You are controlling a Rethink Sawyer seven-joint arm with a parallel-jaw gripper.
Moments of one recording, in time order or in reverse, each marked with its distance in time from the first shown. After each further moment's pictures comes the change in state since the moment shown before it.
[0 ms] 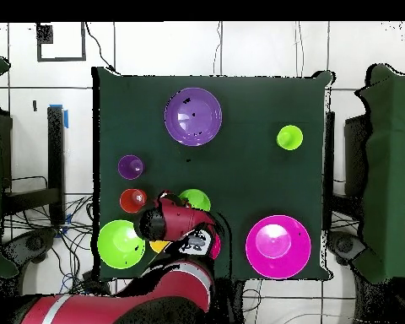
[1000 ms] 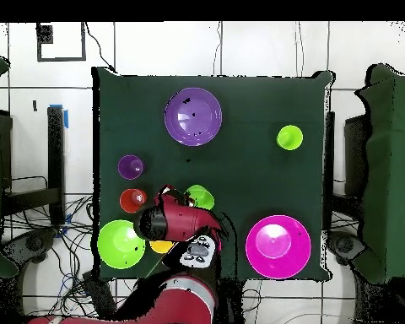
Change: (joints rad) arm -0.001 -0.091 -0.018 0.014 0.002 0.018 0.000
